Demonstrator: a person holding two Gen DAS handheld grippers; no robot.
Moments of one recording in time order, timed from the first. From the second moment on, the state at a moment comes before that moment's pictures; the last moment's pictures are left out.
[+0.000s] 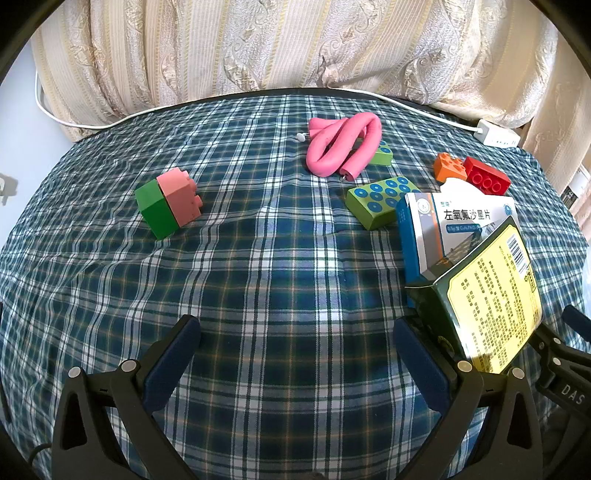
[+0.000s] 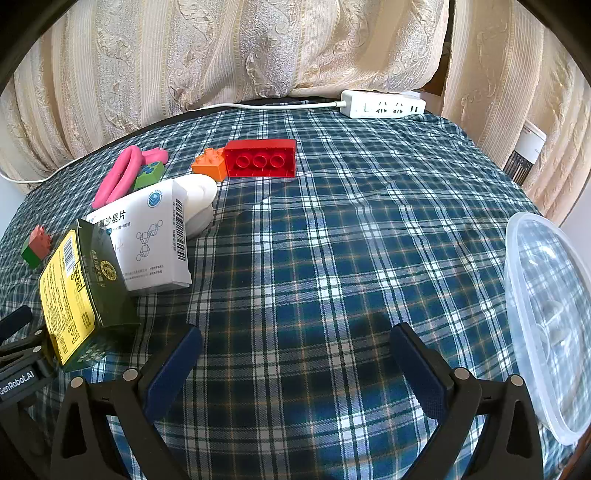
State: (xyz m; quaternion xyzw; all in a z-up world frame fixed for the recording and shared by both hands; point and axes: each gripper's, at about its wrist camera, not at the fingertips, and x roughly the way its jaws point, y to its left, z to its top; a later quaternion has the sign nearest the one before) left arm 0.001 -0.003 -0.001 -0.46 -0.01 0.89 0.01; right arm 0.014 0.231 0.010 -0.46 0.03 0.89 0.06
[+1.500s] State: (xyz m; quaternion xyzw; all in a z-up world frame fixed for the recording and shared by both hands) left arm 0.002 -0.061 0.018 -0.45 -0.02 0.89 -0.01; right arm 0.040 0.198 0.041 -0.42 0.04 0.90 -0.06
